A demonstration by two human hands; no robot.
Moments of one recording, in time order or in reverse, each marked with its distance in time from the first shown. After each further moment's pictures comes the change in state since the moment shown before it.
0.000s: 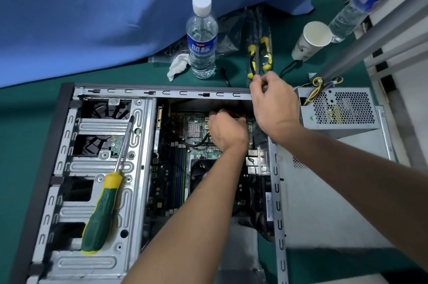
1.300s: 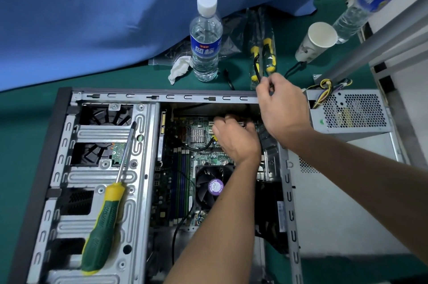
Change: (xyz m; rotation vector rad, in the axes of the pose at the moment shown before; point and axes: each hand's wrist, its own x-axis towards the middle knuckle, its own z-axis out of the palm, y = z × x) left_hand -0.004 -0.012 0.028 -0.030 0.145 0.094; right_hand 0.001 0.000 0.001 -0.047 -0.003 -0.015
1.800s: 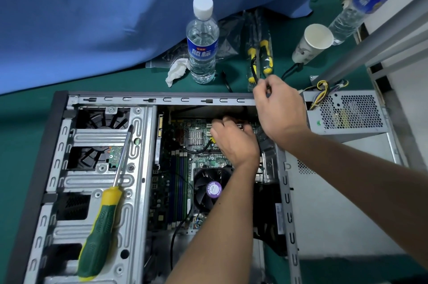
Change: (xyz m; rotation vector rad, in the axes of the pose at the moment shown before) left_hand -0.003 -0.002 0.001 0.015 0.015 0.049; right_hand 0.000 0.001 0.001 0.000 0.006 0.001
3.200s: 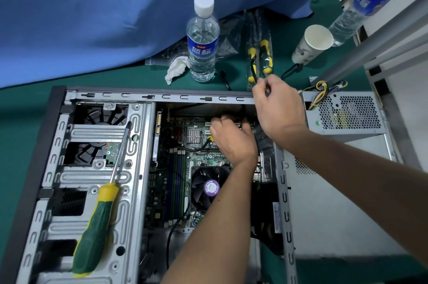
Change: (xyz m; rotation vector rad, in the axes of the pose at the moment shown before) left_hand 0.003 -0.002 0.006 -0.033 0.035 0.008; right_hand 0.001 -0.002 -0.001 0.016 -0.014 0.012
